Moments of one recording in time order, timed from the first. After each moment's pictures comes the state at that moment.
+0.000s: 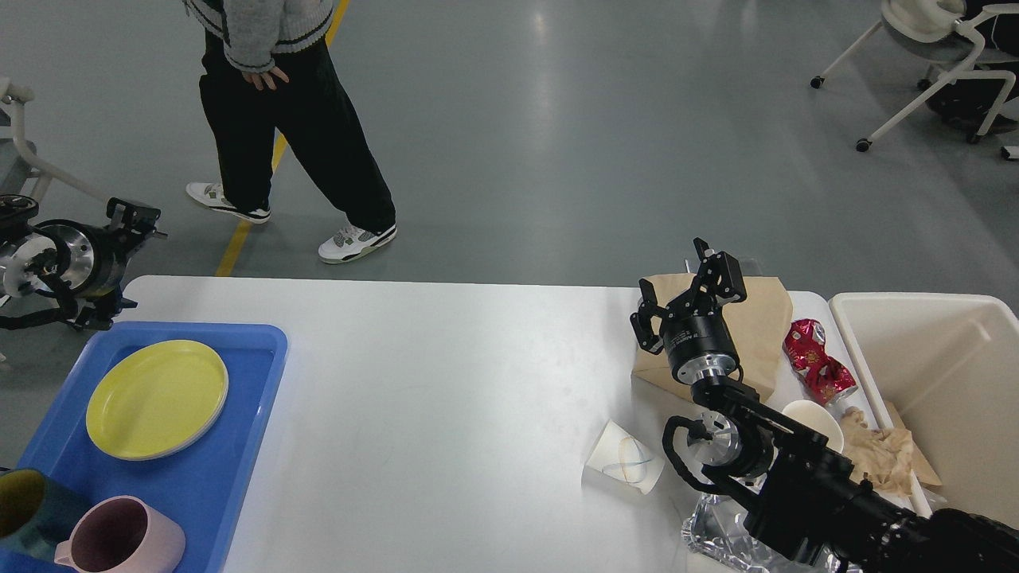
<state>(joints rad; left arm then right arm) -1.23 0.80 0.16 -0.89 -0.01 -0.02 0.49 0.59 -0.07 0.55 0.70 0.04 0.03 0.69</state>
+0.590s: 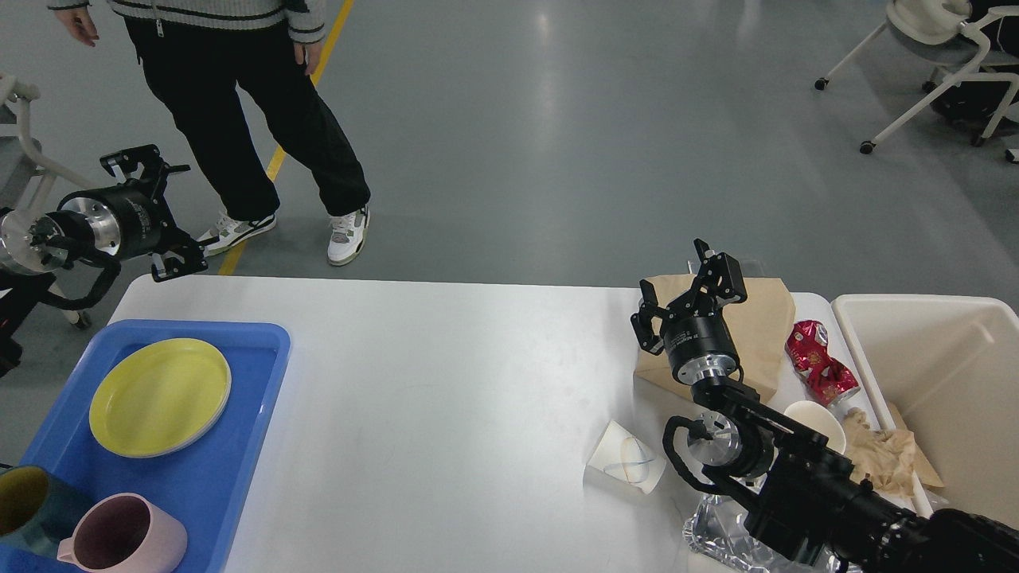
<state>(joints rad) -0.88 0.60 -0.77 -0.75 -0.10 -0.01 0.44 0.59 -0.07 0.55 0.70 0.04 0.03 0.69</state>
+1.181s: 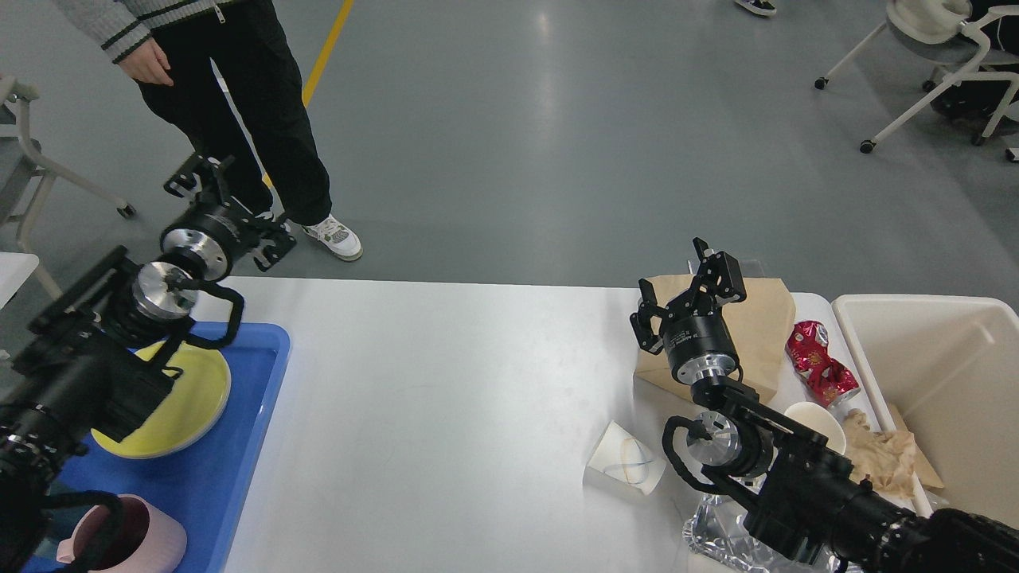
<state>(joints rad) -0.79 0.25 -0.90 -0.62 -0.11 -0.05 -0.07 0.59 -0.07 0.55 0.70 0.04 0.03 0.69</state>
